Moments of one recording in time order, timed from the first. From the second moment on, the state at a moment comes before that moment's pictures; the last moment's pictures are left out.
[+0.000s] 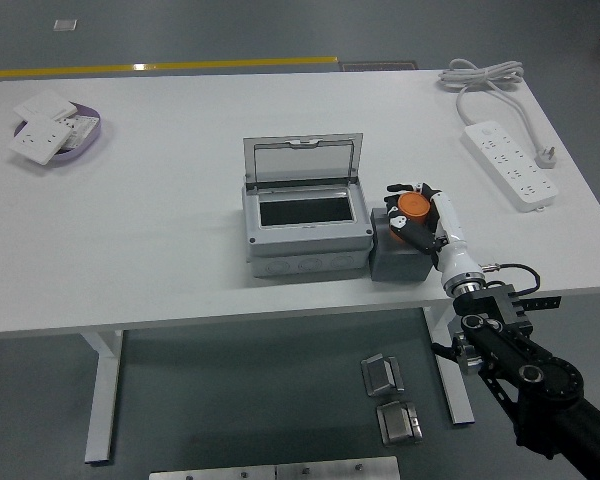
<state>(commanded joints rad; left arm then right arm) 0.05 0.07 -1.17 -0.18 1.15 0.01 0.14 0.32 -0.14 0.99 1.01 -1.07 -0.33 0.37</state>
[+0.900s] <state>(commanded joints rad) 0.06 0.08 -1.19 -0.18 1.17 0.02 0.15 0.69 -0.10 0.65 1.10 -1.58 -0.28 -0.05</state>
